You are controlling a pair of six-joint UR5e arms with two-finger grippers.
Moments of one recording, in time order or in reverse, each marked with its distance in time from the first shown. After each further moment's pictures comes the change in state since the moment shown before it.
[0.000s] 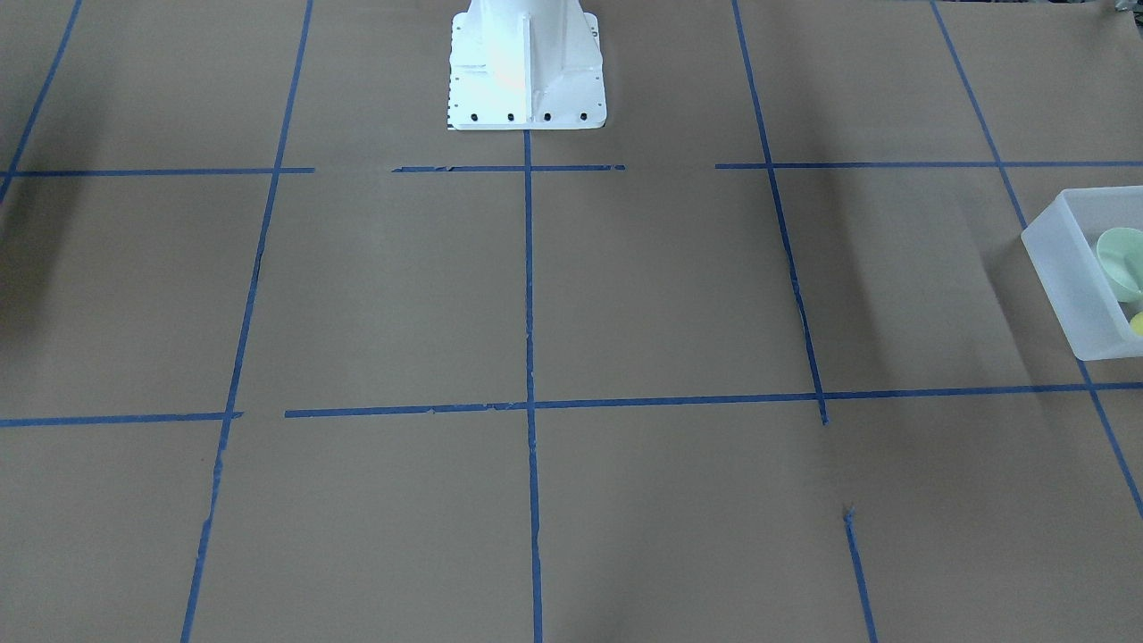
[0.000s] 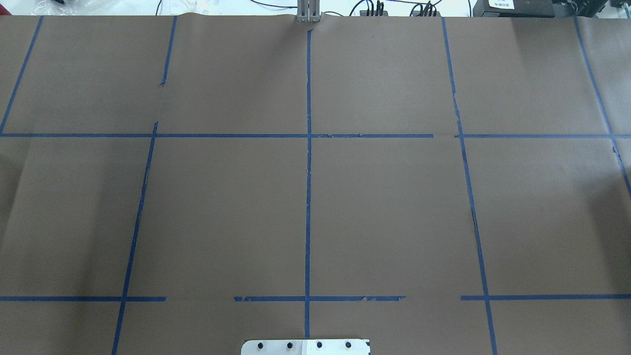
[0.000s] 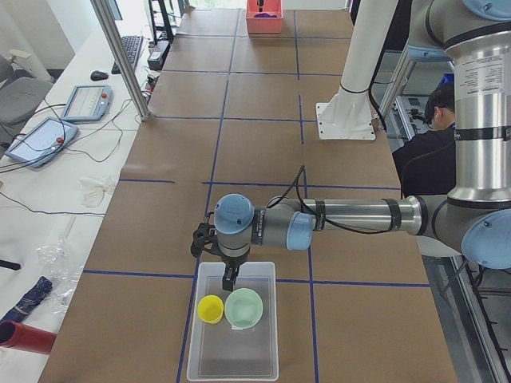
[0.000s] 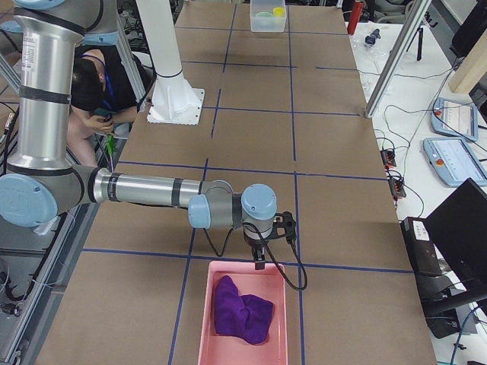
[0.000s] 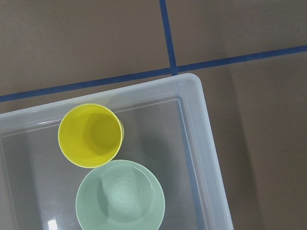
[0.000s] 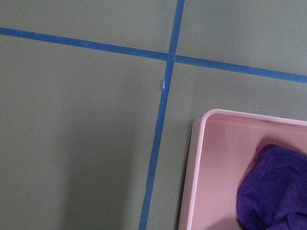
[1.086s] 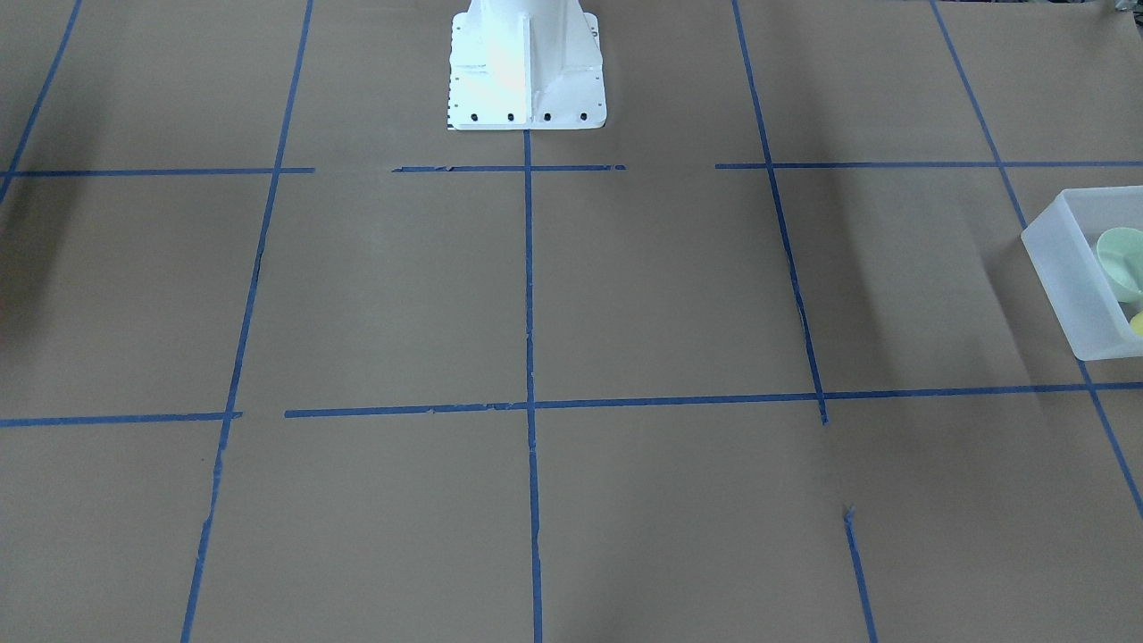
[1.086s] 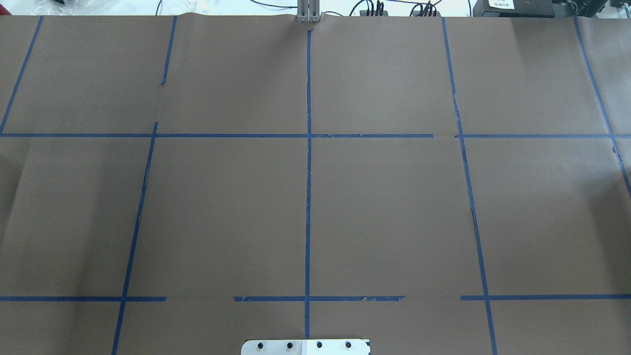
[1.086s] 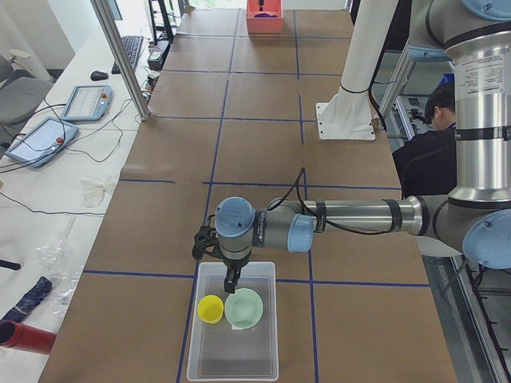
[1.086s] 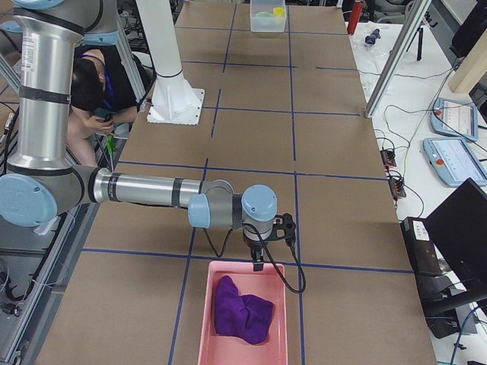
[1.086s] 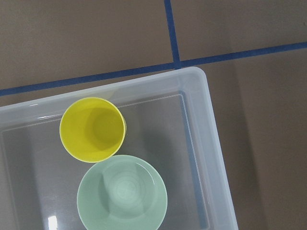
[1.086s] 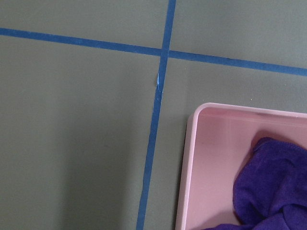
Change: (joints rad) left arm 0.001 0.005 0.011 0.000 0.000 -0.001; right arm 0.015 0.001 0.000 -0.022 -0.002 -0.001
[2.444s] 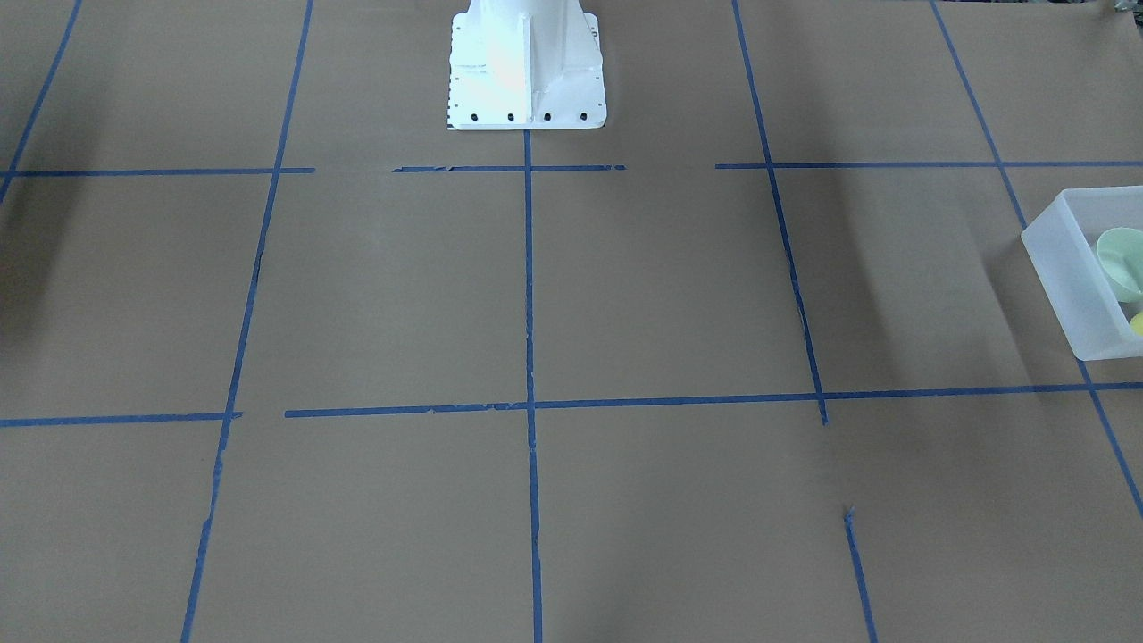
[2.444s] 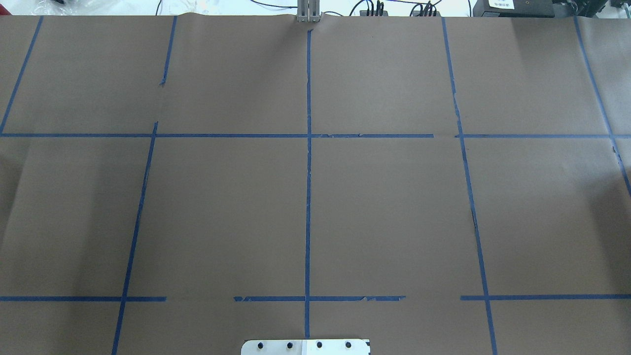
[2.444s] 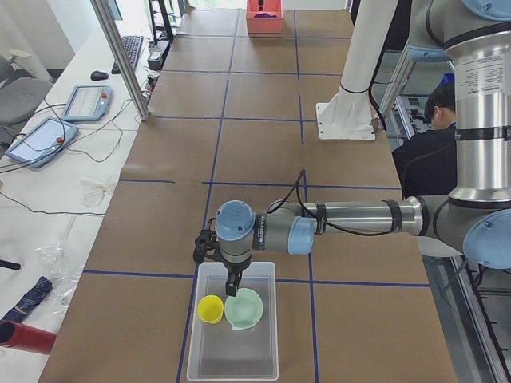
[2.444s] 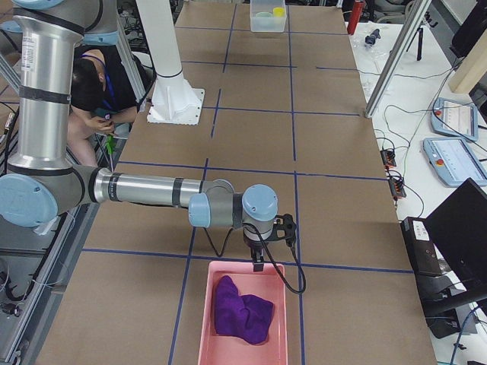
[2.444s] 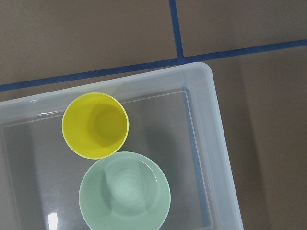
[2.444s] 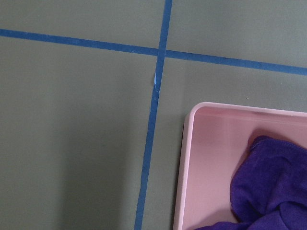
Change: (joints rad) left arm -0.001 0.002 0.011 0.002 0.003 0.000; right arm 0.004 0.003 0.001 -0.023 -0.005 -0.002
